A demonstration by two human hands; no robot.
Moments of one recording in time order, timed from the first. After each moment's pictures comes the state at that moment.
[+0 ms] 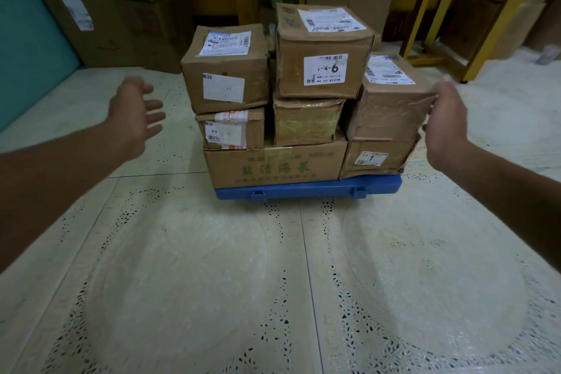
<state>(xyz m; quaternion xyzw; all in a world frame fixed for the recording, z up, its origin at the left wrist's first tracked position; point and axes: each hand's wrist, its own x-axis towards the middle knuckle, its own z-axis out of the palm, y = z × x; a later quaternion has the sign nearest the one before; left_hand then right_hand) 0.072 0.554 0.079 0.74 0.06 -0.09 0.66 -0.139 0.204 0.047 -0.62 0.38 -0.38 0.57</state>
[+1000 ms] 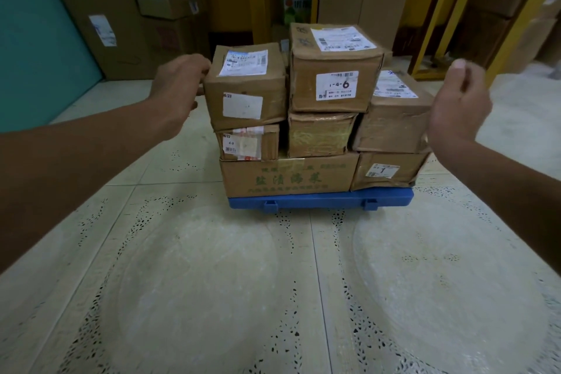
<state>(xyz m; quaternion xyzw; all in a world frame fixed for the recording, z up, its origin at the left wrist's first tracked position) 0.047 0.517 0.128 0.79 -0.09 -0.03 0.61 -0.124 0.223 0.076 -0.66 0.35 -0.53 0.40</state>
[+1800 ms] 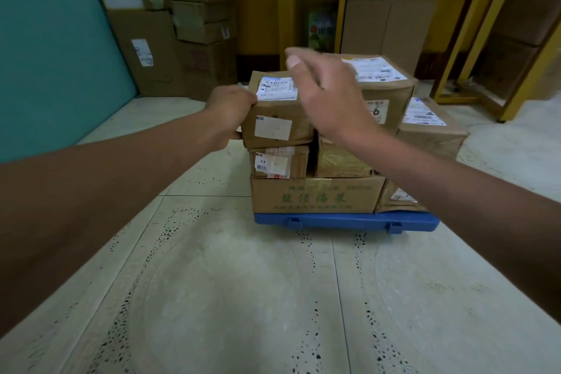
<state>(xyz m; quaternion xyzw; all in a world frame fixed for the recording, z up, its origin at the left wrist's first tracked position) 0.038 0.513 0.139 0.79 -0.08 -0.09 0.59 -0.063 0.391 0.153 -0.87 -0.02 -0.34 0.35</state>
